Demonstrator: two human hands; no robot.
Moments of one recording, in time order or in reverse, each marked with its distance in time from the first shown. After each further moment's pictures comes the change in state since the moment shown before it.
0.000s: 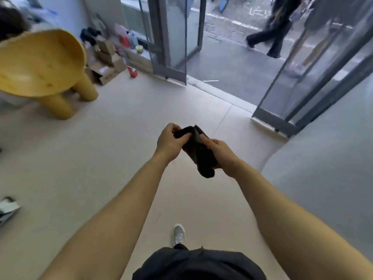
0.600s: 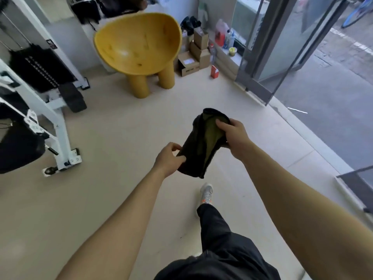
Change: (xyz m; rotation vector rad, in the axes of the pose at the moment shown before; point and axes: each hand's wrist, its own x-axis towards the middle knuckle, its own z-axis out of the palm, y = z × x) left_hand 0.125 -0.129 -0.250 0.002 0.287 -0.394; right_hand 0.273 -0.174 0.226 0.018 -0.209 -0.105
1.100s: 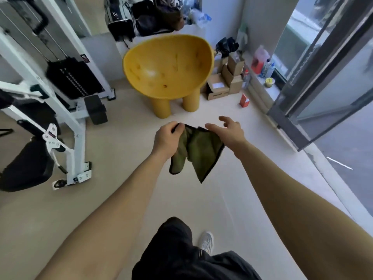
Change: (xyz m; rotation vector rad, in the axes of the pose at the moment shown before) left_hand 0.281 0.188 -0.108 -0.057 0.415 0.151; right_hand 0.312 -0.172 0.061 -0.539 -0.172 0.004
